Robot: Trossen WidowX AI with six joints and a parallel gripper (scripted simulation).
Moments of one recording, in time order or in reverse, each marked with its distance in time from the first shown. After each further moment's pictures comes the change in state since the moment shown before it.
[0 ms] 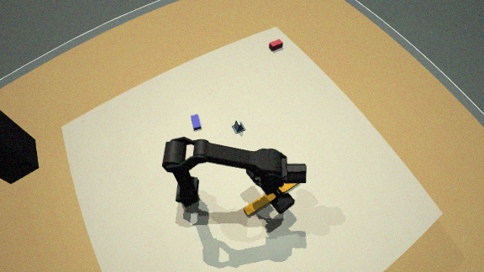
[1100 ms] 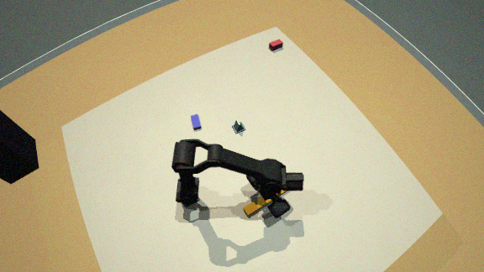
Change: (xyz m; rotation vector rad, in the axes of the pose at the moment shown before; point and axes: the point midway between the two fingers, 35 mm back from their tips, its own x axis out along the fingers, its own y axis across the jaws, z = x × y) arm 0.068 0.010 -0.004 0.040 0.034 0.049
